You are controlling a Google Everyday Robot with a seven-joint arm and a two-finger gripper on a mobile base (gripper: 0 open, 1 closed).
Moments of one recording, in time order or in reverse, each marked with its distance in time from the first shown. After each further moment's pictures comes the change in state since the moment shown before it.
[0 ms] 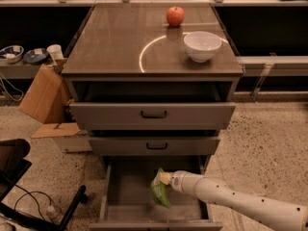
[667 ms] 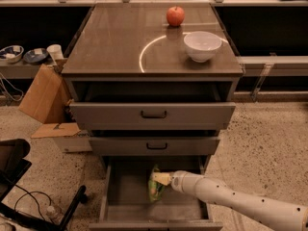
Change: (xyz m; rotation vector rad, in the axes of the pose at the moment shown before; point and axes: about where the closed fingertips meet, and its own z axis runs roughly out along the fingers) arm 0.000 0.000 0.000 0.000 0.000 0.000
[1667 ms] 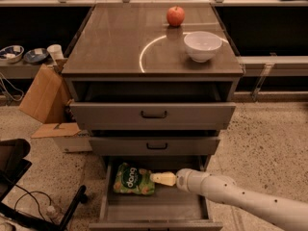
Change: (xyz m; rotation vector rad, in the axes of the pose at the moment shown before) arm -0.011 0.013 -0.033 0.014 0.018 -0.050
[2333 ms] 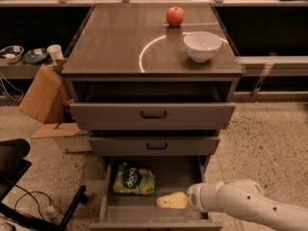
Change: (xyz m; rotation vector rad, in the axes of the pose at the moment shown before) arm 0.049 0.066 -0.133 0.089 0.258 -0.056
